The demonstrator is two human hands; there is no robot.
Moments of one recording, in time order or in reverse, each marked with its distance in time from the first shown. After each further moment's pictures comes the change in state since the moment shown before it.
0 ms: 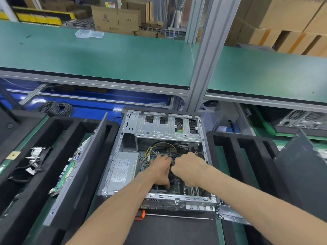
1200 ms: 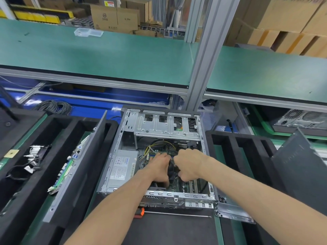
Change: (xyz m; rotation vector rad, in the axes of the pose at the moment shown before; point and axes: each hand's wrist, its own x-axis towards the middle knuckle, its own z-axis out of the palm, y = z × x) left_hand 0.003 -0.006 0.002 -0.058 0.020 0.017; right_hand -0.002 0.011 -0.007 0.224 -0.046 0.147
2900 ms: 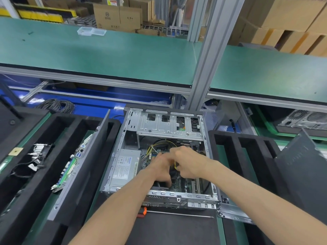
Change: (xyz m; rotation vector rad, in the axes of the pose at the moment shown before) left_hand -0.008 0.005 -0.005 -0.051 -0.014 -0.007; right_hand 0.005 -0.002 0.002 0.328 0.167 -0.098
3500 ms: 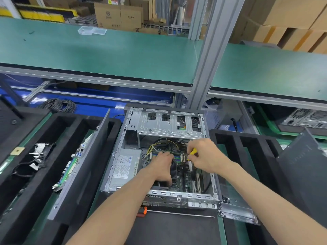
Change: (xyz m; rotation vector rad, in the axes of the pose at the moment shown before) left_hand 0.006 -0.002 -0.001 0.113 0.027 0.019; right_hand -0.023 0.043 0.006 0.191 0.315 0.225
